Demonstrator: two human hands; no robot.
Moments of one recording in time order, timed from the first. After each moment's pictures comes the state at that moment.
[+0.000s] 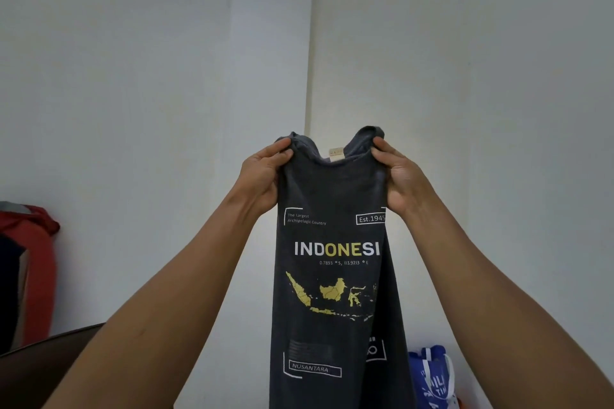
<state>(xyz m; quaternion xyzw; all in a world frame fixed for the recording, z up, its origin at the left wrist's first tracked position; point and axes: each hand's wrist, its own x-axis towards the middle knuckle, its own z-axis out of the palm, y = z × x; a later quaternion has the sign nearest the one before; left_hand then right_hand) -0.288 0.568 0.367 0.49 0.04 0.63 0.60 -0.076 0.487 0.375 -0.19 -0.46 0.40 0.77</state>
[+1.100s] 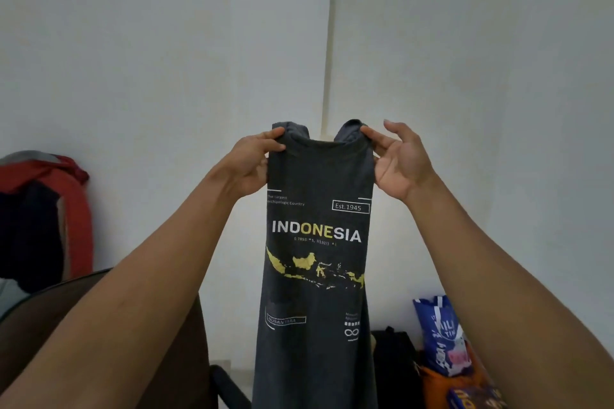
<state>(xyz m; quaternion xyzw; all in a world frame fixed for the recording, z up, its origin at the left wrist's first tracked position) -0.343 0.618 0.303 0.55 0.17 0.53 0.62 -0.096 0.534 0.313 -0.29 -0.46 0.47 0.70</state>
